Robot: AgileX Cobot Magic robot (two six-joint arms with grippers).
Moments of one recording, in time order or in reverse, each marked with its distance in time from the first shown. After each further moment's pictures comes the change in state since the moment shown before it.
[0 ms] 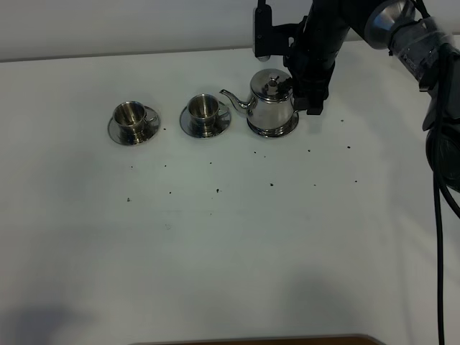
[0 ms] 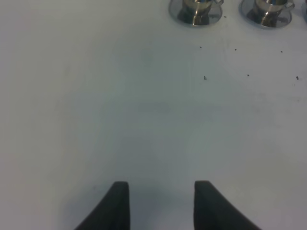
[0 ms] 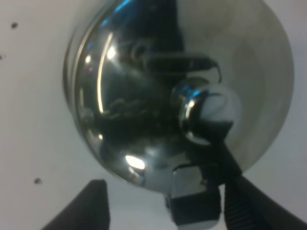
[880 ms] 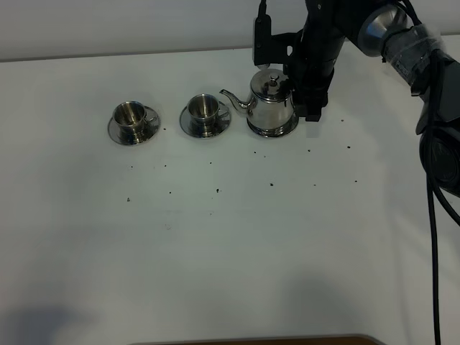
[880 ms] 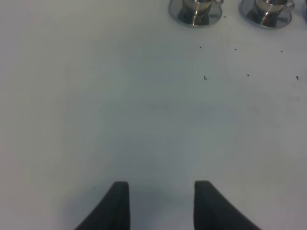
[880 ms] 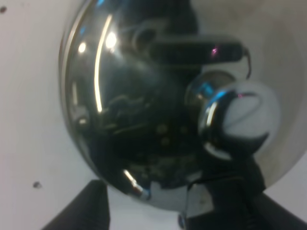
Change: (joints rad) left arm 0.000 0.000 0.000 0.000 0.000 0.002; right arm 0.004 0.028 0.000 -0.015 -0.001 0.045
